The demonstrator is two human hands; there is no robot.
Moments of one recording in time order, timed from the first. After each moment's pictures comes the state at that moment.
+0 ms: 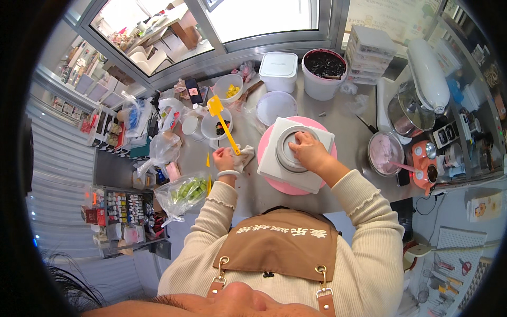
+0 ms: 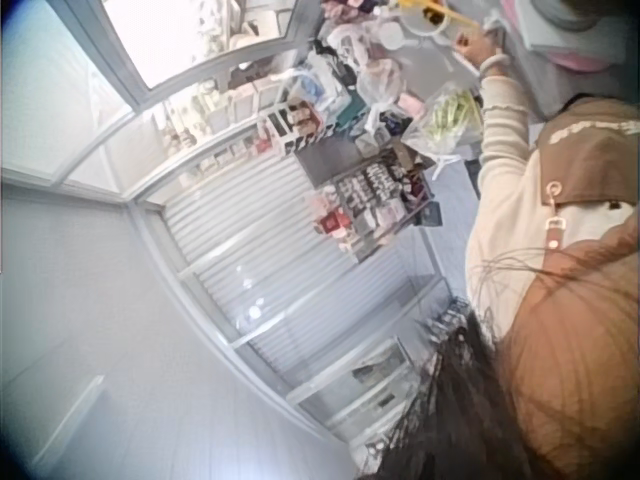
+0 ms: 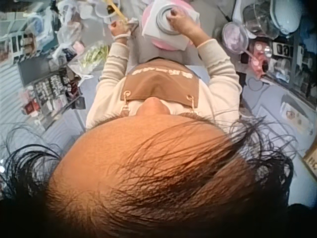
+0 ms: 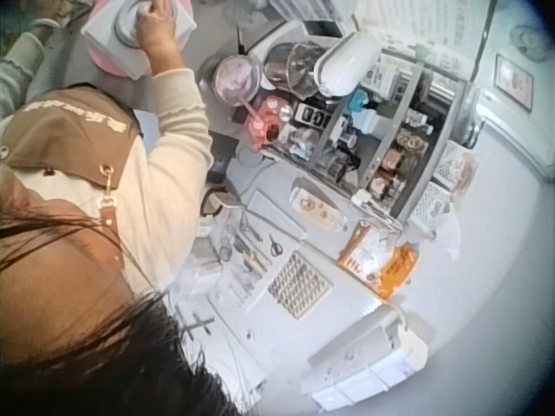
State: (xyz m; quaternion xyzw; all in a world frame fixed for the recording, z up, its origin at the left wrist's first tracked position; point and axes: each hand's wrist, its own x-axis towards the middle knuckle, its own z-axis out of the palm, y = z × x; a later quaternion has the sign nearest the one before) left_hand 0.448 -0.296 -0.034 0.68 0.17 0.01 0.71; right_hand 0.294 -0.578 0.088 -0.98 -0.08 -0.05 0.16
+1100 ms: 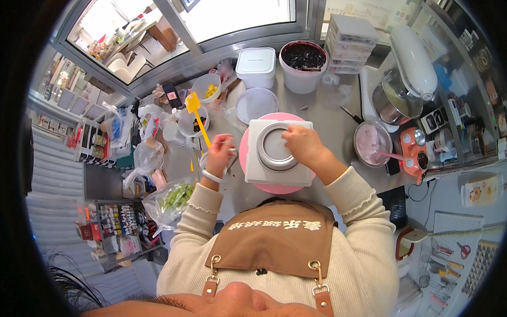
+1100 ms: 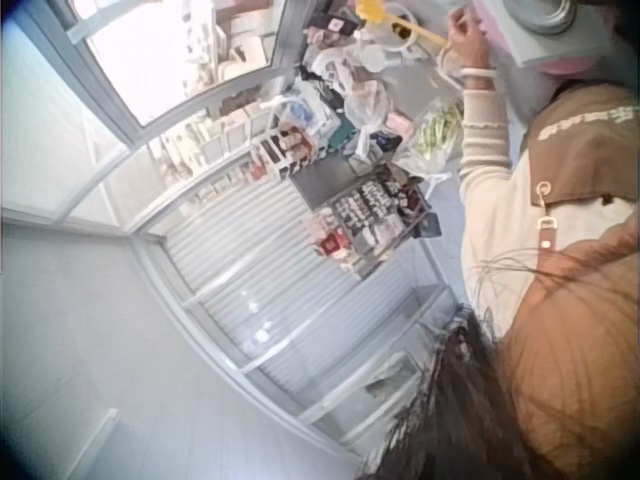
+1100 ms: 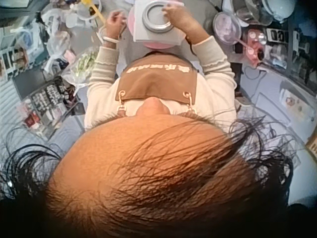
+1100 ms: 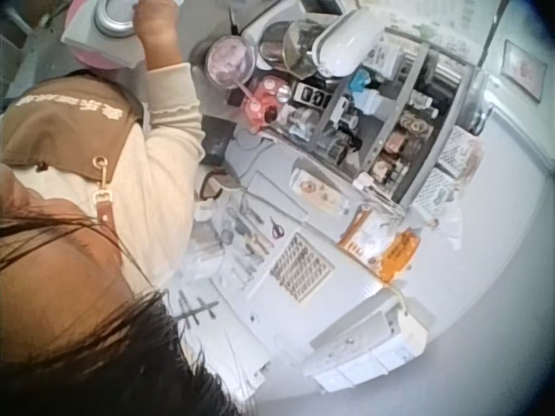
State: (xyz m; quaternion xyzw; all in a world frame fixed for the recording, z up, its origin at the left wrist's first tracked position) left_hand 0.438 -0.335 0.028 0.68 -0.13 -0.20 0.69; right_hand 0.285 -0.599 0.126 -0.98 0.01 -0.03 0.18
